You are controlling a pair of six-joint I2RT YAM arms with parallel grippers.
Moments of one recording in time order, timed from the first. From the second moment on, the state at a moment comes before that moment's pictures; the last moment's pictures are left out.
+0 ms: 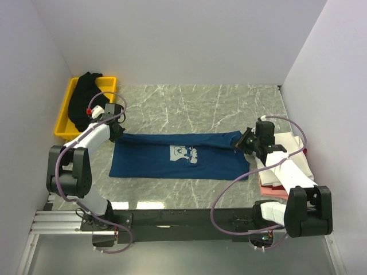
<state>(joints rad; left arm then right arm) -0.10 1.60 1.04 -0.45 -0.40 -0.90 0.04 1.20 0.65 -0.22 -0.24 0.68</state>
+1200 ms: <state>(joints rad) -0.11 1.45 0.88 -0.34 -0.32 -0.93 0.16 1.44 0.90 -0.22 -0.12 0.63</state>
